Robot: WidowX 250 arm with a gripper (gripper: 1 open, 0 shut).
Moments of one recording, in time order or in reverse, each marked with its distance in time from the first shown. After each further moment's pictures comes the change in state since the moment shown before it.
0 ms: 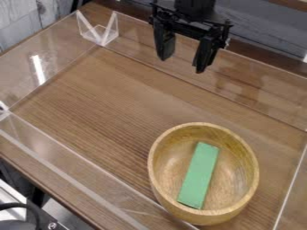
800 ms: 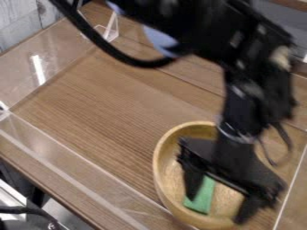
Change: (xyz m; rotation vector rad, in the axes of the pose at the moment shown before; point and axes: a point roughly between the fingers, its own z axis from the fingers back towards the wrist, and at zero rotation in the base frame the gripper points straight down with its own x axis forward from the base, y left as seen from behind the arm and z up) arm -0.112 -0.130 -0.080 -0.009 0.027 -0.004
